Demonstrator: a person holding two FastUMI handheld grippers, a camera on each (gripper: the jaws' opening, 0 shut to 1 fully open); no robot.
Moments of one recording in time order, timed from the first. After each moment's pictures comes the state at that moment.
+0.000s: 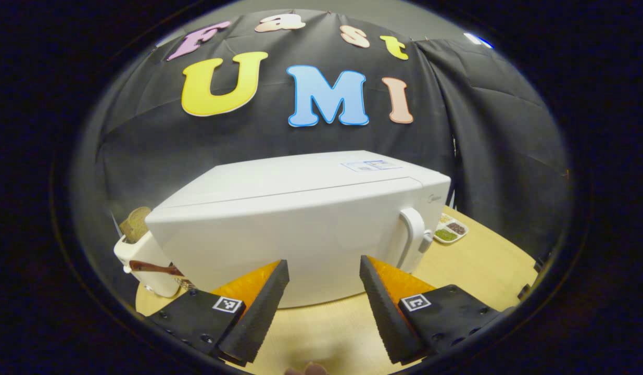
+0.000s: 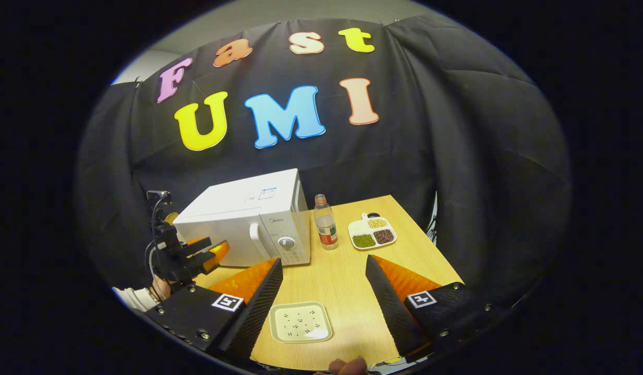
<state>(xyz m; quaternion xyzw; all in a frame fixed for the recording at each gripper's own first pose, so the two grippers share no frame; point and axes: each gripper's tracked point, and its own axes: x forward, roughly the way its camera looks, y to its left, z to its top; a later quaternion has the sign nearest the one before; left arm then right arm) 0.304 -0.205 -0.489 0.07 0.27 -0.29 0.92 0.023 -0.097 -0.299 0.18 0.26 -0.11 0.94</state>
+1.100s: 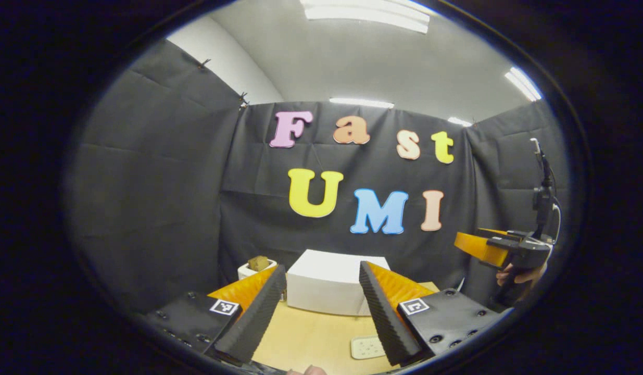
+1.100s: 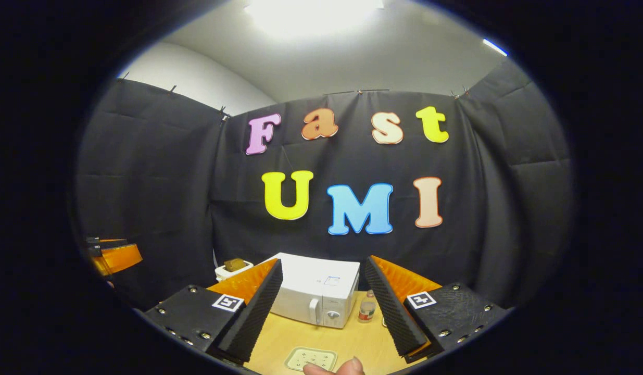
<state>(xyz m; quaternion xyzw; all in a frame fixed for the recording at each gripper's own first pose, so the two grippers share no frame) 0.021 -0.073 -0.043 -0.02 0.09 -0.09 0.99 0.013 -0.069 -0.070 0.08 0.03 0.03 1.00</state>
